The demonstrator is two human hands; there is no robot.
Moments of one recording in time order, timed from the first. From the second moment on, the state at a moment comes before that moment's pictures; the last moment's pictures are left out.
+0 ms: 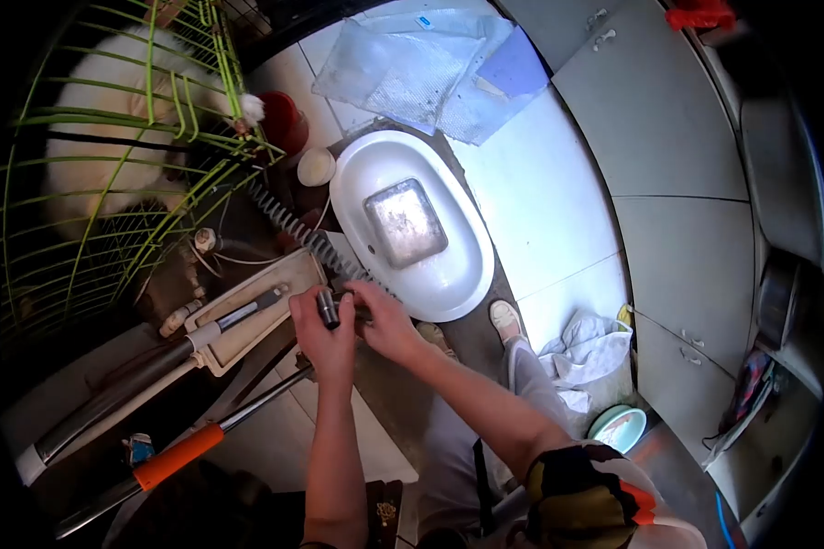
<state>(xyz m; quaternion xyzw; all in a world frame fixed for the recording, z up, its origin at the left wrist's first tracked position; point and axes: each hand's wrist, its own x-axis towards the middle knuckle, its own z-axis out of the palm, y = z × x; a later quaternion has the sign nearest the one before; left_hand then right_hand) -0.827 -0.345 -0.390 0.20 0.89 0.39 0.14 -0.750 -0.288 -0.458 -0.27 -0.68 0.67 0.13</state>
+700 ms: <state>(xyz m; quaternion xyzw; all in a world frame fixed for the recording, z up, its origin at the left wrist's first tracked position) -0.808 -0.302 -0.595 0.11 0.87 0.32 0.35 -0.699 -0.297 -0.621 -0.40 -0.51 0.73 0.22</state>
